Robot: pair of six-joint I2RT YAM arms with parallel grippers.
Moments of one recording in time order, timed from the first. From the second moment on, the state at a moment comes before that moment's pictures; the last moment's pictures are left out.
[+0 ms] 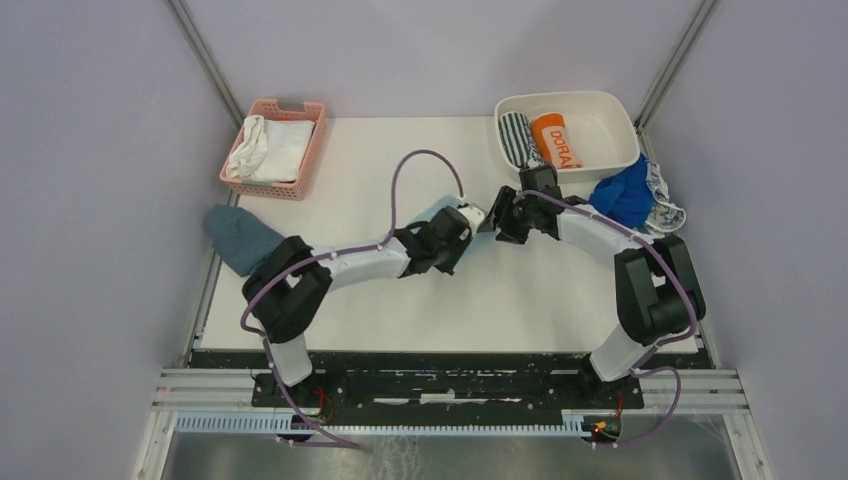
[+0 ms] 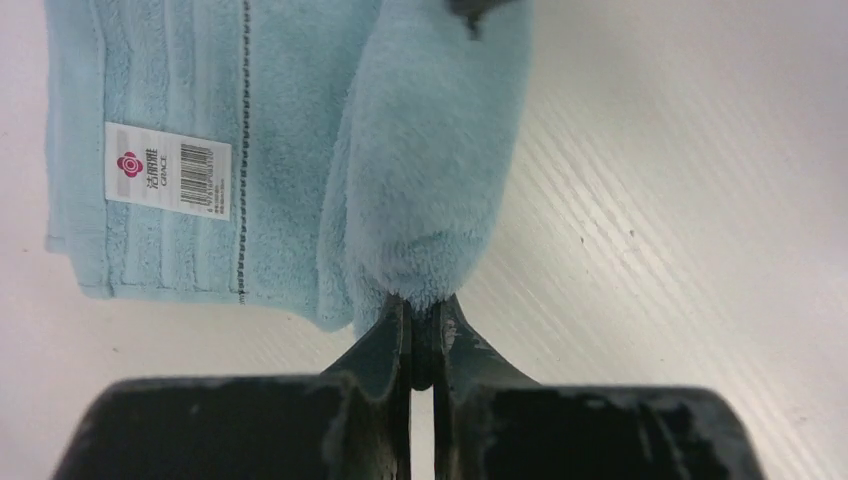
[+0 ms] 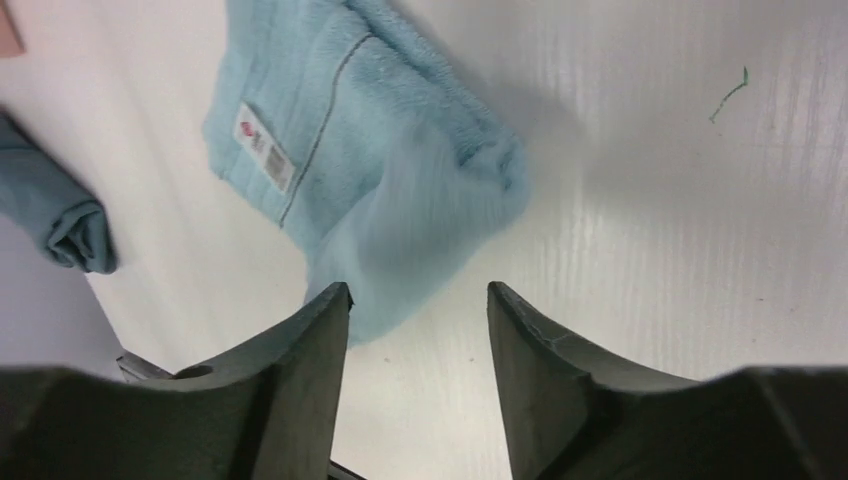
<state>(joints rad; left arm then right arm) -0.95 1.82 1.13 -0.19 -0.25 -0.07 0.34 1.67 1.03 -0.30 -0.24 0.72</state>
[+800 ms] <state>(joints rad) -0.63 1.89 1.08 -0.07 0.55 -0.51 0.34 1.71 0.93 -0.12 -0.23 0.83</state>
